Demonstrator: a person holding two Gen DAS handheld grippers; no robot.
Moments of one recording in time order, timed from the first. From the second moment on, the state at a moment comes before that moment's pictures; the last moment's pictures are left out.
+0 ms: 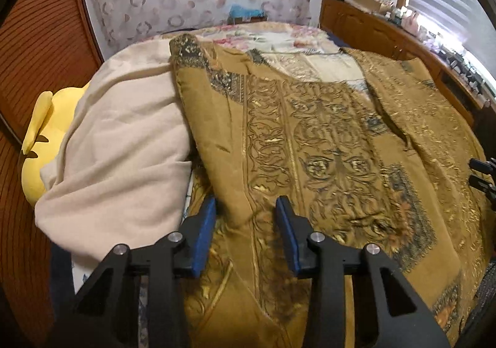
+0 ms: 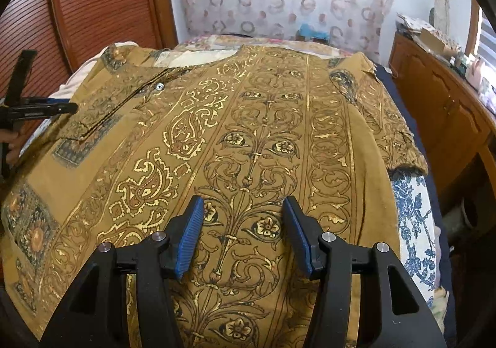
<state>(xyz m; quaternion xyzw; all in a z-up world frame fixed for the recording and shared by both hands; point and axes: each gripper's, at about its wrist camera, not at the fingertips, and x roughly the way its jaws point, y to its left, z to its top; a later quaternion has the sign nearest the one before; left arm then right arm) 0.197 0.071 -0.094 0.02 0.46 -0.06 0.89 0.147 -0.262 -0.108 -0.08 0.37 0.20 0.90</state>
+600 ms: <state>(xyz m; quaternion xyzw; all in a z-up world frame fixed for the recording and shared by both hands) 0.201 0.132 -0.038 0.04 0.42 -0.01 0.91 0.147 -0.260 -0.107 -0.08 0.37 0.21 0.90</state>
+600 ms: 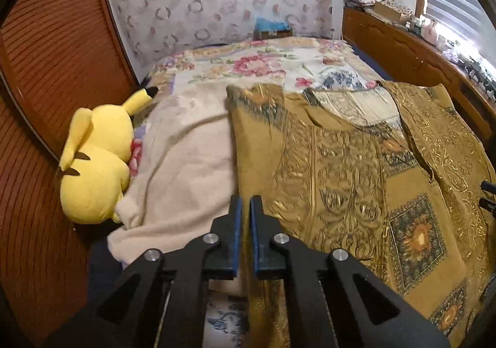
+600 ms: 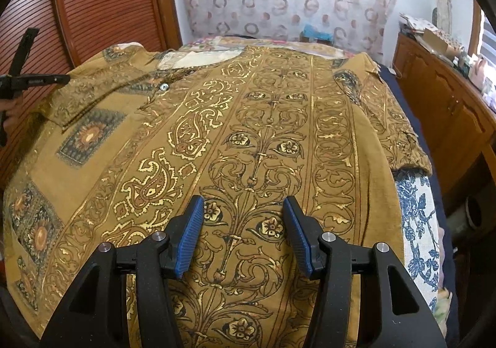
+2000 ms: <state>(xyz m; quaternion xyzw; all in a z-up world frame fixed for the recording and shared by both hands) 0.183 -0.051 -0.091 0.08 0.42 -0.19 0.88 0.145 -0.281 -0.101 -0.06 0.36 0.19 0.91</state>
